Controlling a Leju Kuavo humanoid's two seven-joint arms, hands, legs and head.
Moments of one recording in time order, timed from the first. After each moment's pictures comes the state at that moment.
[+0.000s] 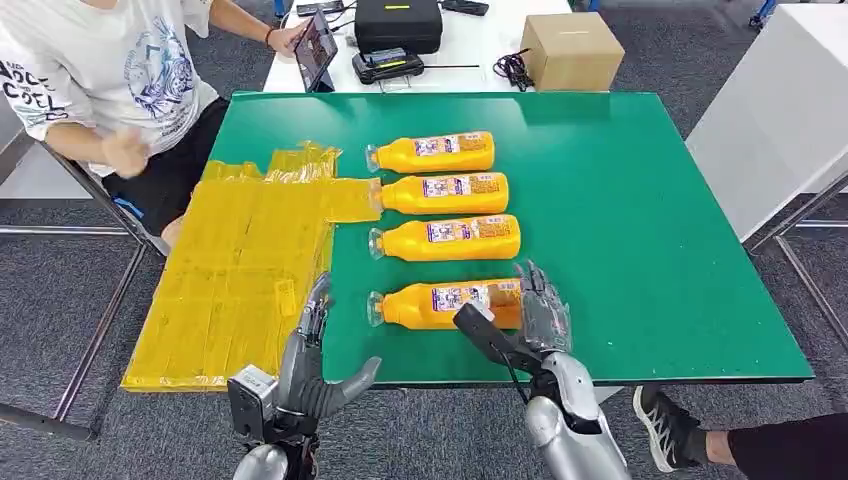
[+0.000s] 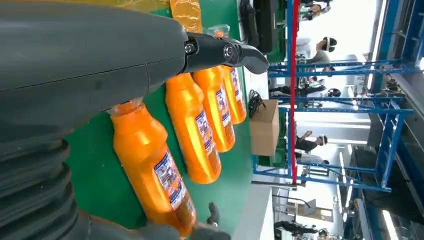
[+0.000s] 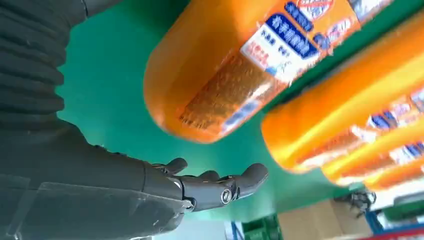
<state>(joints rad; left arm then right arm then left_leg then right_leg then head) 0.05 -0.30 -0.24 -1.31 -0.12 0.11 -0.56 -0.15 0.05 0.30 -1.22 0.97 -0.21 0.05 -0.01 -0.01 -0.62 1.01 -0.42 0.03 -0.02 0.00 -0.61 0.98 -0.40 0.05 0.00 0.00</state>
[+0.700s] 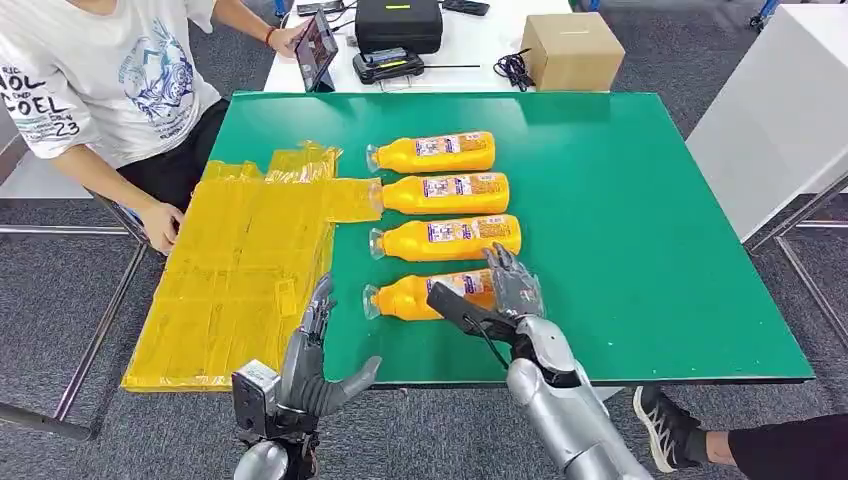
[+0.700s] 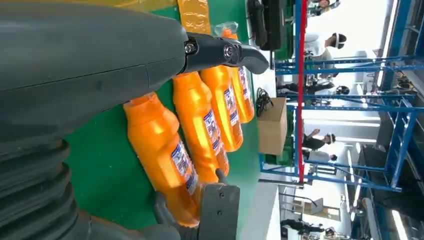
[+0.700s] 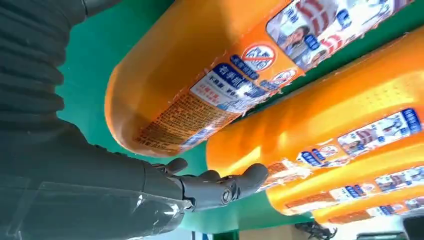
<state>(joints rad) 0.03 -0.30 -0.23 -1.28 -0.12 0.09 -0.55 -0.35 0.05 0.42 -1.04 0.93 -0.09 0.09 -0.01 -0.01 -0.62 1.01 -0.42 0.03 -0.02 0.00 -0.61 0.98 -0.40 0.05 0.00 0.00</state>
